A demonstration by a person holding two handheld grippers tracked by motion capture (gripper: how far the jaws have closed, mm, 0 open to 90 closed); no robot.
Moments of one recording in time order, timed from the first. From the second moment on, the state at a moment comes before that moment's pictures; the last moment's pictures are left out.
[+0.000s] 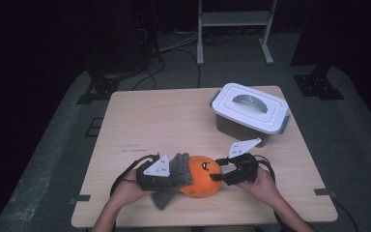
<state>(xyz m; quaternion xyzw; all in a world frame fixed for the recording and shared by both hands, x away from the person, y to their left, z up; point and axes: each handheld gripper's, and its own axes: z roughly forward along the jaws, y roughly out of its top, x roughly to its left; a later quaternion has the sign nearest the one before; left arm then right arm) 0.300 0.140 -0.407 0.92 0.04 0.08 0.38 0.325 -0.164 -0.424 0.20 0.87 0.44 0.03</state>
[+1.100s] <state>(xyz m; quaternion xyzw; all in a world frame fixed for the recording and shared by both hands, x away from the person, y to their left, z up) 0.306 0.148 -0.409 0.90 0.07 0.01 0.42 0.313 -0.157 -0.420 0.15 0.89 0.43 0.03</state>
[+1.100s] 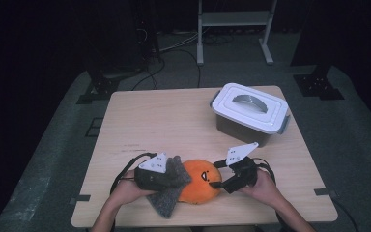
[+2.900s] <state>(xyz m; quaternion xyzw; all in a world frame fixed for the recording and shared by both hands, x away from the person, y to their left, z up) 0.319 0.157 -0.398 0.89 0.12 0.03 0.43 0.296 -0.143 -0.413 0.08 0.90 0.43 0.07</state>
